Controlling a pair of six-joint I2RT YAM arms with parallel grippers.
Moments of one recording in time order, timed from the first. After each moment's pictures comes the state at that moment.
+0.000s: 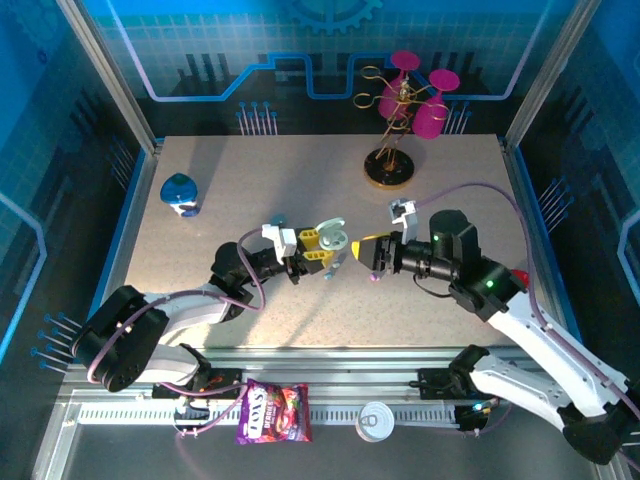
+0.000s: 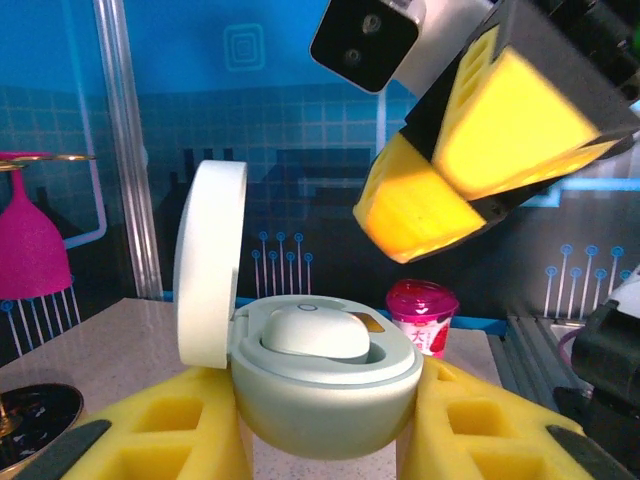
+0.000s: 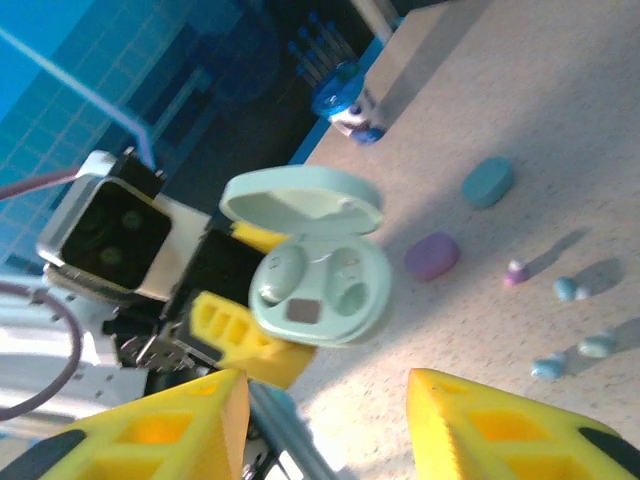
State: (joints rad) left arm -0.57 1.36 0.43 1.22 0.67 -0.15; right arm 0.63 0.85 0.88 -0.38 -0.35 0.58
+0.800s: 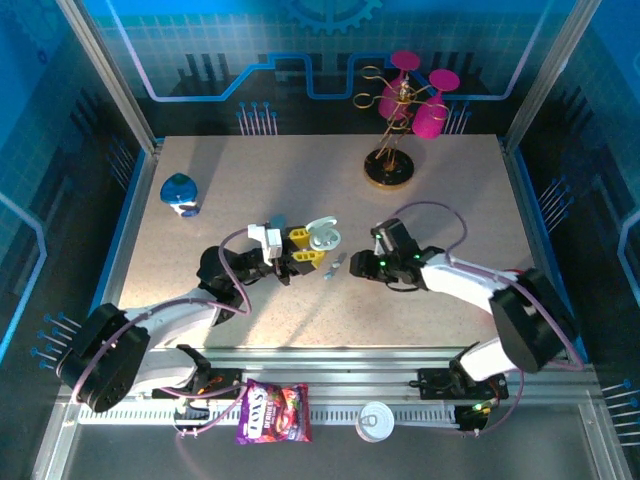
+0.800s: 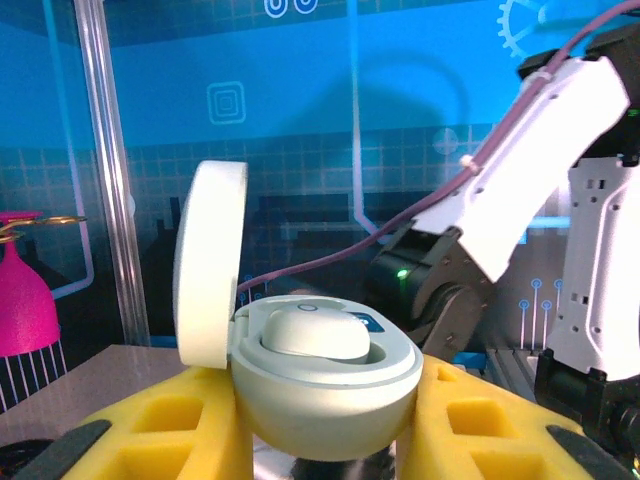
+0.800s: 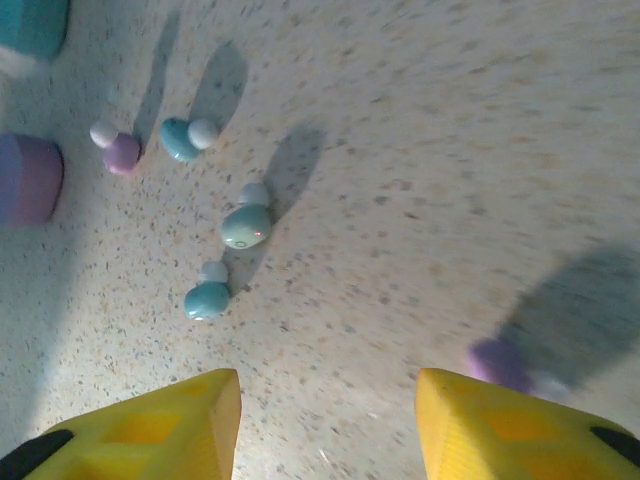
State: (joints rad) left arm -0.55 1.24 0.42 1.22 0.71 -0.21; right arm 0.57 1.51 0.77 -0.21 -0.21 0.68
